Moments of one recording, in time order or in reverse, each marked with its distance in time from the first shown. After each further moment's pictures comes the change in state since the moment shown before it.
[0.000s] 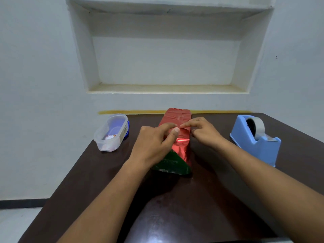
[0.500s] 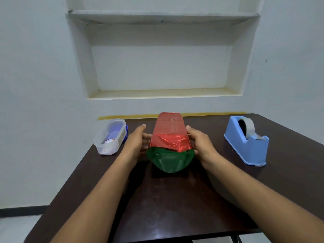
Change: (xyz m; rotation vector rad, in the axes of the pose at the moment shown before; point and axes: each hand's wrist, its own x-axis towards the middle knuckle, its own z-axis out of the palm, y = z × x) left_hand 0.015 -0.021 -0.010 -0.747 -0.057 -0.899; right_hand -0.051 -0.013 0.016 0.672 0.067 0.357
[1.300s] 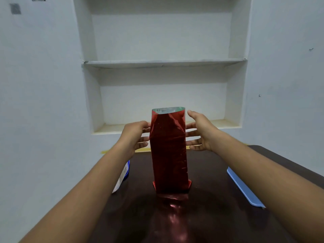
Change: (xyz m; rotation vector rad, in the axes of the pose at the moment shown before) left_hand -0.005 0.134 0.000 -0.032 0.038 0.297; right_hand 0.003 -0.172 -0.008 -0.120 -0.054 0.099
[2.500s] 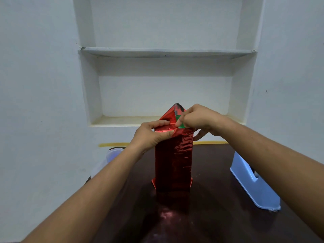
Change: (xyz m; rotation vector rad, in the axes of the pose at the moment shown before) left_hand 0.025 -0.041 0.018 0.188 -0.215 0.280; right_hand 0.018 -0.027 0.012 -0.605 -0.025 -0.244
